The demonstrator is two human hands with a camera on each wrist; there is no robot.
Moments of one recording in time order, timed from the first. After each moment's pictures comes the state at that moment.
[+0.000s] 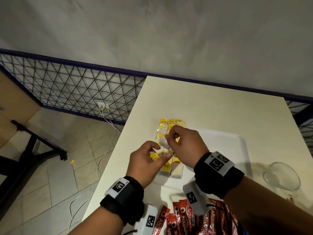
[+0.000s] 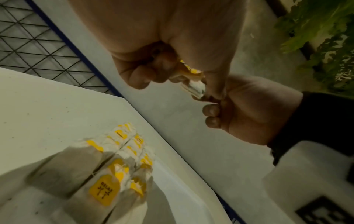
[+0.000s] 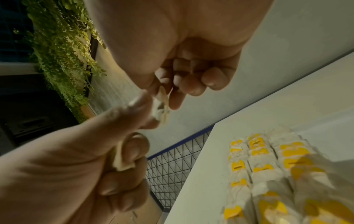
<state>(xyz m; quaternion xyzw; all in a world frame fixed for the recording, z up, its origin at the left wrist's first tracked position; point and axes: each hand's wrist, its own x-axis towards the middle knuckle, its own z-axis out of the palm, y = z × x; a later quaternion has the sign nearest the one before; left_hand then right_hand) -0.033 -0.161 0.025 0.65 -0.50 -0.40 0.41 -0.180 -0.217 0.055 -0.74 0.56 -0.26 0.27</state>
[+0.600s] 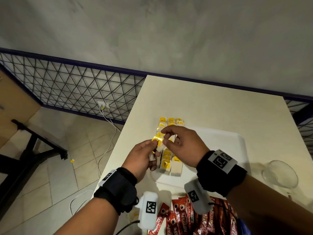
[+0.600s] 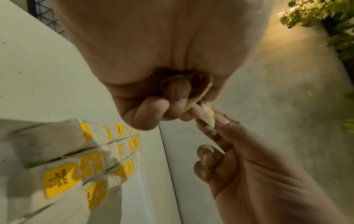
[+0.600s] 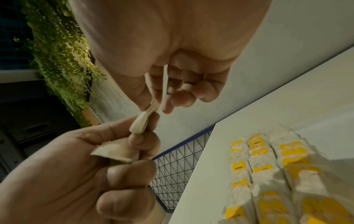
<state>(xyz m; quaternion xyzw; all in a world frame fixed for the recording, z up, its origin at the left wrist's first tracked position) -0.027 -0.172 0.037 0.52 -0.28 -0.67 0.46 -0.185 -0.214 0.057 -0.73 0.50 -0.25 0.38</state>
